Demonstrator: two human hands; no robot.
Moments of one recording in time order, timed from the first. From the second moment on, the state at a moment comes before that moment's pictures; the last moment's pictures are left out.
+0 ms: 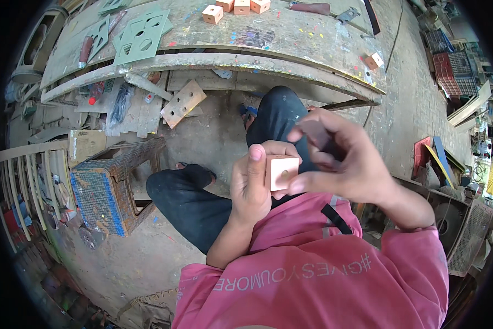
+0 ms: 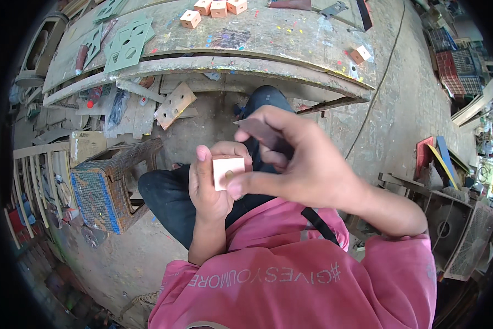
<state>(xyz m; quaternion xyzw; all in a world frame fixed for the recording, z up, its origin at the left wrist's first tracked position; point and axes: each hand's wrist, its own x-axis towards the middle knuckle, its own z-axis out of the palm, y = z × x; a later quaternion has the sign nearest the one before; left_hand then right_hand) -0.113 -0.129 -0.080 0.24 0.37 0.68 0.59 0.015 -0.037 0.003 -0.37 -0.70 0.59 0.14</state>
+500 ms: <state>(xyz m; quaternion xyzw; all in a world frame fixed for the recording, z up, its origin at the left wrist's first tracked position) -0.106 -0.127 -0.084 0.26 0.37 0.71 0.55 0.002 -0.043 0.003 -0.34 -0.72 0.58 0.18</state>
